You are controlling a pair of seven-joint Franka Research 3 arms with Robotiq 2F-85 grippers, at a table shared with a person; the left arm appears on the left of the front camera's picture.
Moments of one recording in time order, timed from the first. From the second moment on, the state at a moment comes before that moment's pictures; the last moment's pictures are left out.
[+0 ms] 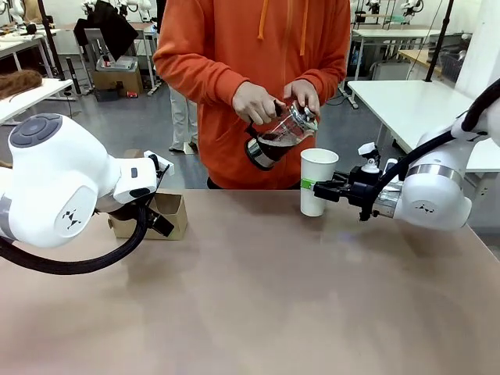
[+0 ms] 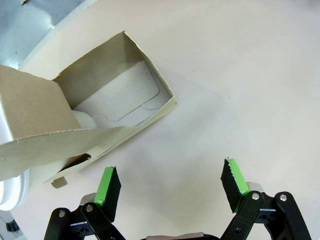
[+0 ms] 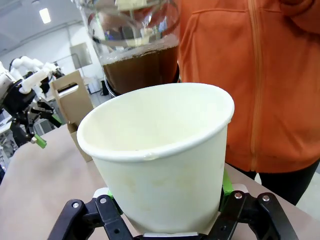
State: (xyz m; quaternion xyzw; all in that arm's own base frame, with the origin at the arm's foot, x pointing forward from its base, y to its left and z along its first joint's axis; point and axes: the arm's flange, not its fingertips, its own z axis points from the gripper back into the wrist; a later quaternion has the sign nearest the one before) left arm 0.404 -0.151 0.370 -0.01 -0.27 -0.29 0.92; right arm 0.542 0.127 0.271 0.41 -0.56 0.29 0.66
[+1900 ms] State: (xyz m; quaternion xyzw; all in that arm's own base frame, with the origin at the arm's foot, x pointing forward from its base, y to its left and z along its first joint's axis) left arm 0.404 -0.151 0.370 -0.01 -0.27 -0.29 0.92; right arm 0.542 0.127 0.271 0.41 -0.56 0.29 0.66
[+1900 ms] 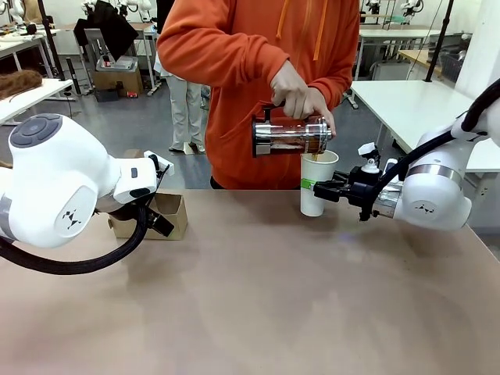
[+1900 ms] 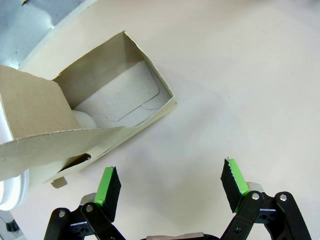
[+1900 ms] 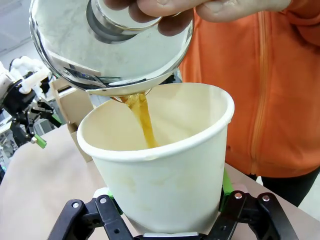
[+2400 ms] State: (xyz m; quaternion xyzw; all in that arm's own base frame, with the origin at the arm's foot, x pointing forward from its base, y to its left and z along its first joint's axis) left arm 0.404 -0.151 0.370 -0.01 -0.27 -0.29 0.92; right arm 0.542 0.127 0.271 0.41 -0.56 0.29 0.66
